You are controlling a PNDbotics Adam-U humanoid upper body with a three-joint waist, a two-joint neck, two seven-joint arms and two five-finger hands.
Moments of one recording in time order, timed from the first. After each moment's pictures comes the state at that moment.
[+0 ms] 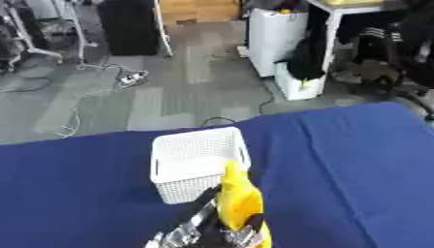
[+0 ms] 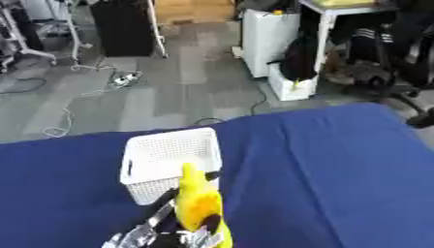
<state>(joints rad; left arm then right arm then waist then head) -0.63 0.01 -0.37 -1.37 -0.27 -0.29 -0.18 -0.09 -0.56 -0.27 -1.99 -0.16 -0.69 0.01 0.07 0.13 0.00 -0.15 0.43</state>
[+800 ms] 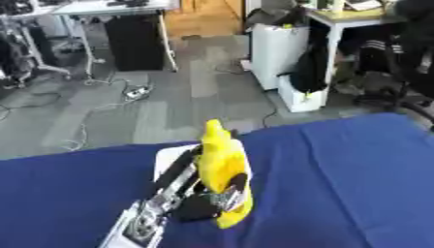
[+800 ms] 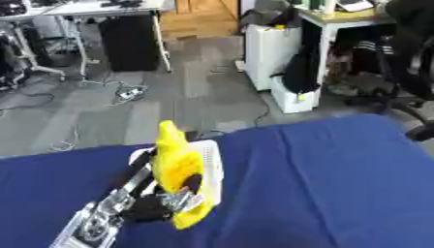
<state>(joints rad) -0.77 0.12 -0.31 -1.33 -0.38 -0.23 -0.10 -0.07 -0.56 -0.27 -1.99 -0.15 -0.68 0.00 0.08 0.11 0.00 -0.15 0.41</state>
